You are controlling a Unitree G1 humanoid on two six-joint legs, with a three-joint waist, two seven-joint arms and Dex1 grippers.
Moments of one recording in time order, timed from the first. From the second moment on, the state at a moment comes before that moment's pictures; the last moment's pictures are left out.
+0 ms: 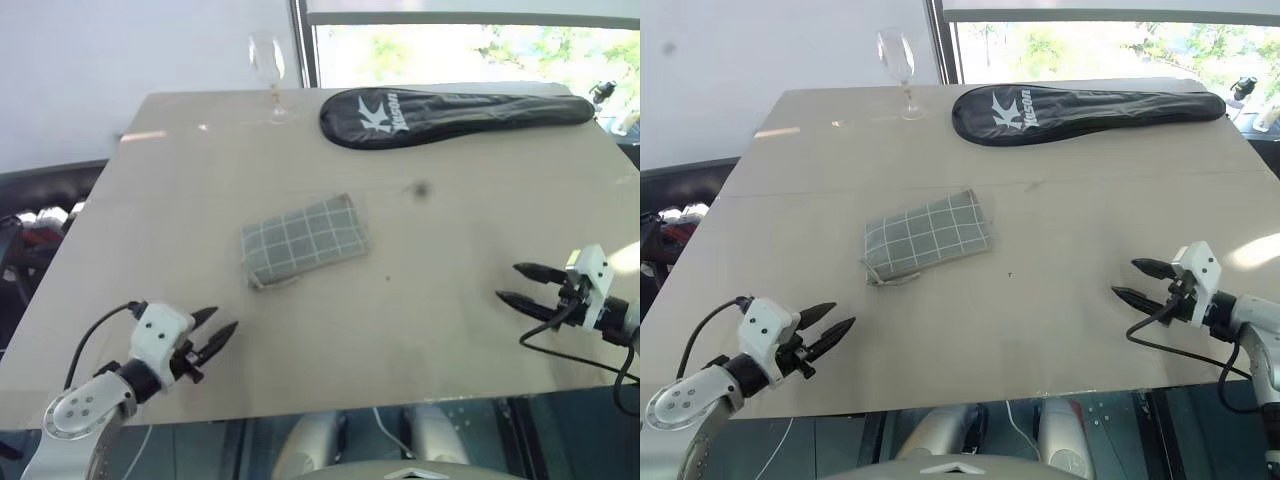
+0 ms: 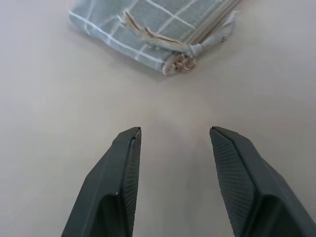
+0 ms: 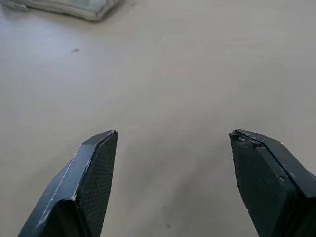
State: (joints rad) left arm 0.42 0.64 0.35 -0.30 -0.23 0.08 -0.72; right arm -0.03 -0.76 -0.25 0.04 0.47 0.24 1.12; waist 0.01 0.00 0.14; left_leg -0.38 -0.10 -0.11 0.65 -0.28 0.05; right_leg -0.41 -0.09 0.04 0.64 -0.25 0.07
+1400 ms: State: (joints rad) left arm -0.47 0.90 -0.29 0.64 0.99 -1.01 0.27; right arm 0.00 -0.79 -0.24 -0.28 0.67 0.51 1.11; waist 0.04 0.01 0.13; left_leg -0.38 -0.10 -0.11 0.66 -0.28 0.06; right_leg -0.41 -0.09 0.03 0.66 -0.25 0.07
